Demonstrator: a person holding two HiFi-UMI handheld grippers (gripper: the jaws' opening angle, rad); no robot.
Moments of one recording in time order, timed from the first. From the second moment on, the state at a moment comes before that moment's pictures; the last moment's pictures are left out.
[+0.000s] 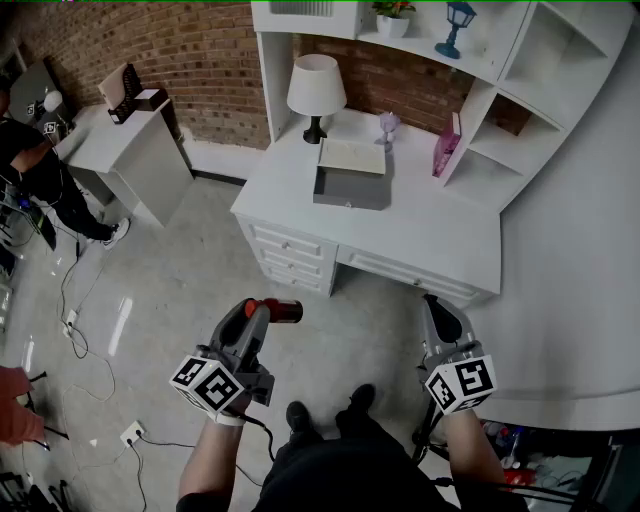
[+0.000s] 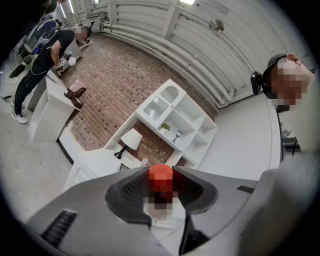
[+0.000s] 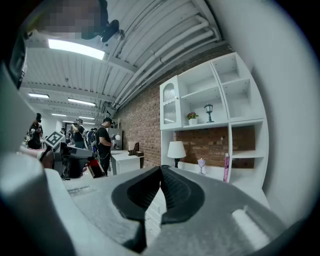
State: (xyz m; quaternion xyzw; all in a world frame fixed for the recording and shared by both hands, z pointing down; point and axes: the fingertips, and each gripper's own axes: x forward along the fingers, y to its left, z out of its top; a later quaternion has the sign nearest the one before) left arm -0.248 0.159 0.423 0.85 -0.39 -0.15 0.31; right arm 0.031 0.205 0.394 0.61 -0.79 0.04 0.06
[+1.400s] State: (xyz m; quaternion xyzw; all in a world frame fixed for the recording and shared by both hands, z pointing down) left arm -0.320 0.150 0.412 0.83 -0.37 -0.22 0.36; right arm -0.002 0.209 0.366 0.64 -0.77 0.02 -0.01
